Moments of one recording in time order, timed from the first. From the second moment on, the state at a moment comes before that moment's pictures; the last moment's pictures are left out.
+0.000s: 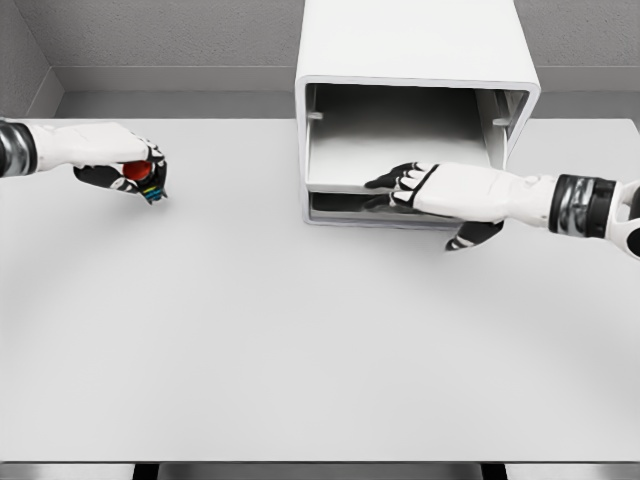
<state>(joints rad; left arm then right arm) -0.92 0.76 -0.80 -1.07 -0.34 -0.61 -0.61 -0.65 -0.82 0.65 -1.72 0.25 -0.41 0.61</state>
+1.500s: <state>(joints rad) -0.89 0.90 -0.80 -1.36 -0.22 -0.61 -0.61 -0.54 -0.89 0.49 -1.76 0.24 -0.61 0.61</state>
